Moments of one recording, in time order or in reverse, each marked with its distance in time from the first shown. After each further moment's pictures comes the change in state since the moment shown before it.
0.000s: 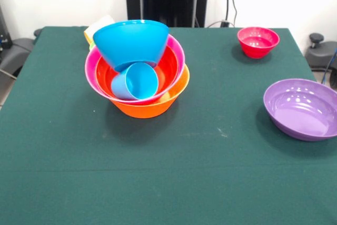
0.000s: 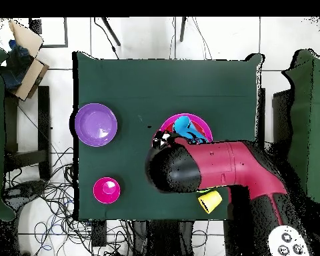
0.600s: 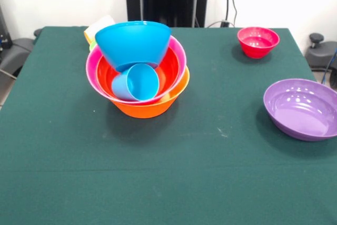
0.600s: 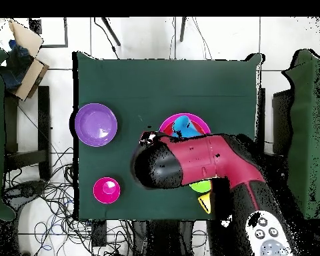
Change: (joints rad) arm 0.070 0.041 -0.007 -0.012 -0.029 0.000 0.000
